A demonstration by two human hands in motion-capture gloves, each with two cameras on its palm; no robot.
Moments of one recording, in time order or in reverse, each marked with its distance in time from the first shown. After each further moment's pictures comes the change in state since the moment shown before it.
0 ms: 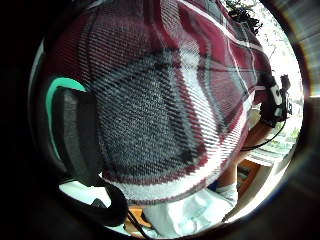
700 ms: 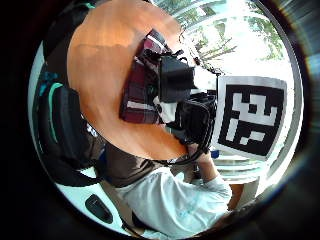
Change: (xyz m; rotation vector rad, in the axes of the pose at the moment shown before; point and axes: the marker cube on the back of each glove) left arm -0.141 0.120 -0.066 0.322 0.288 -0.318; right arm -0.243 0.139 0.202 0.047 0.612 -0.856
